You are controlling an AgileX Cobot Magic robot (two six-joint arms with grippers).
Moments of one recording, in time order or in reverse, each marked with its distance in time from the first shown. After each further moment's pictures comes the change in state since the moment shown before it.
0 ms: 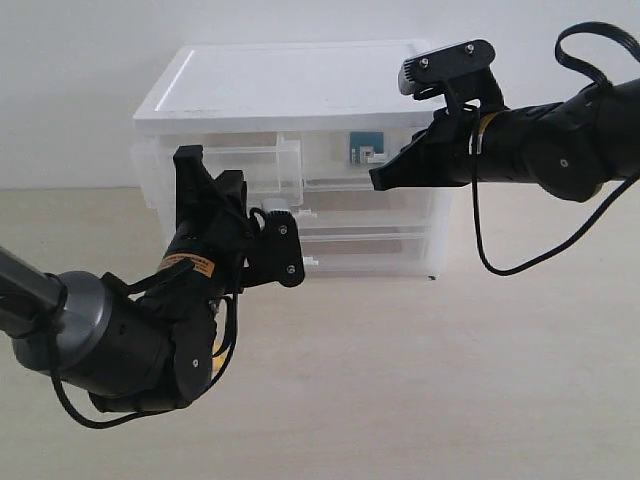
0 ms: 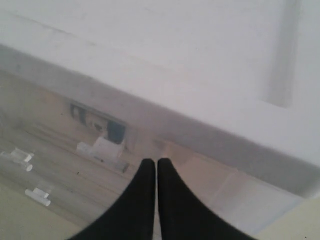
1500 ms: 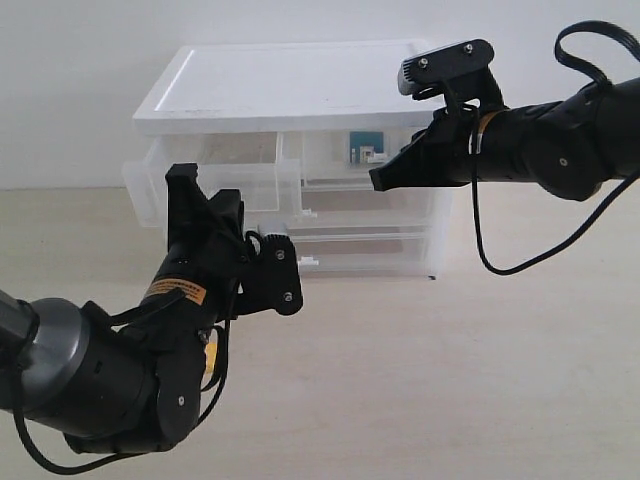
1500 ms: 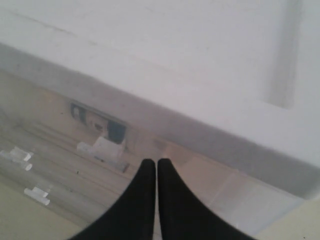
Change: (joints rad) left arm -0.070 -0.058 0.108 -0.061 -0.017 0.000; right arm 0.000 0.001 -0.004 0.000 0.005 -0.008
